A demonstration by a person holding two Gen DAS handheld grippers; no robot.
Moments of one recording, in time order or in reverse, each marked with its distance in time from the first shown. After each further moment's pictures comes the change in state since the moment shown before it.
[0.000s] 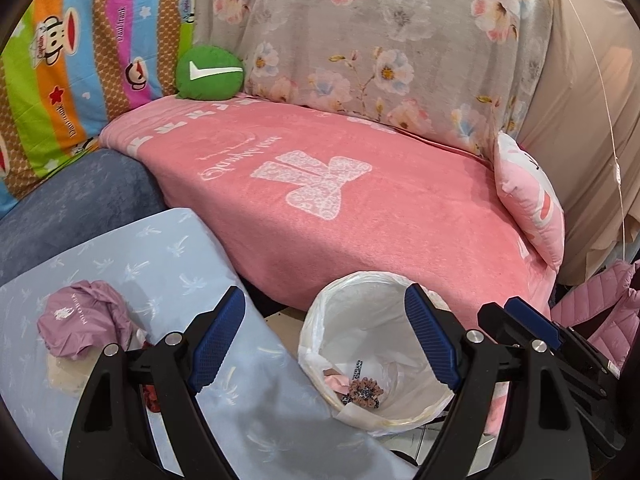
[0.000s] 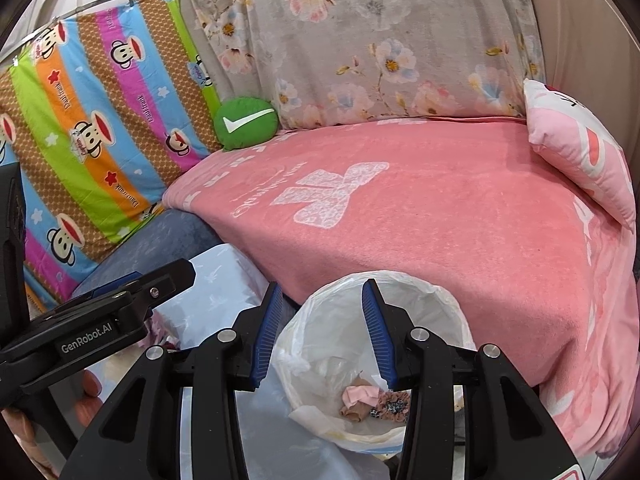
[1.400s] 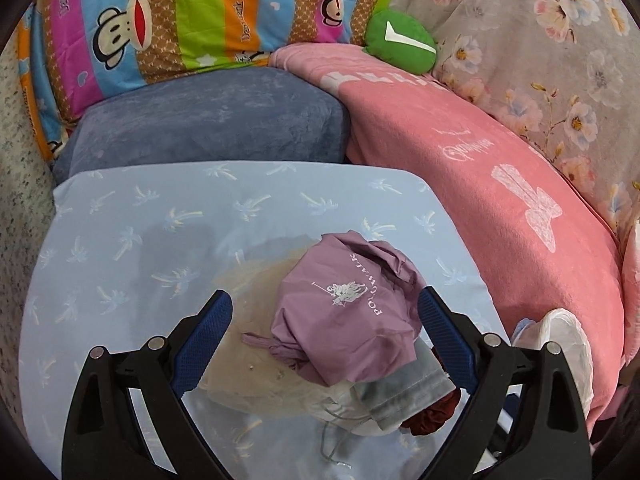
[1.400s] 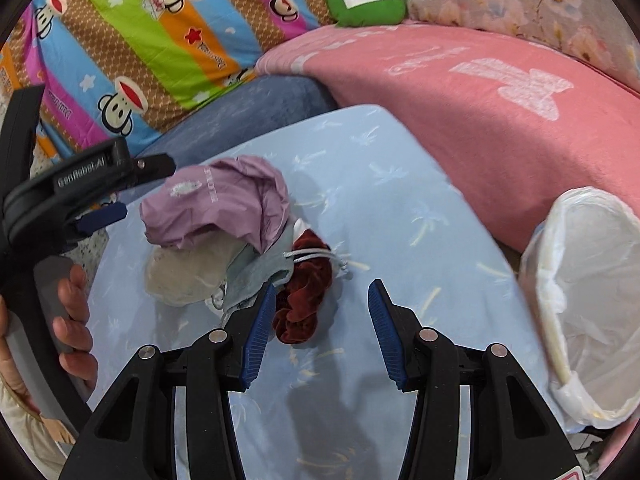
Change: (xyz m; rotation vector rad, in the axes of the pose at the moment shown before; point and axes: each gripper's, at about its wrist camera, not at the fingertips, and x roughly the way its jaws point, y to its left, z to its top) left arm 0.003 0.251 -0.050 -0.383 0.078 0.323; right arm 0.150 0.208 -0.115 -0.211 0.388 0.231
